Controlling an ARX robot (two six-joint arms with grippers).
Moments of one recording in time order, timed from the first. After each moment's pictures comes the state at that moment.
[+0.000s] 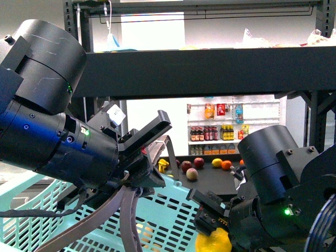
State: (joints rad) left arm -0.37 1.64 1.22 -0.11 0.37 -0.52; right arm 0.32 1.90 1.16 0.18 -0.08 0.75
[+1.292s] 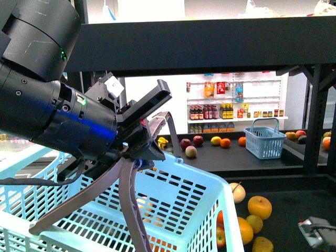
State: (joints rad) left arm -0.37 1.64 1.22 -0.11 0.37 -0.52; right arm -0.08 2.32 0.93 0.82 -0.42 0.09
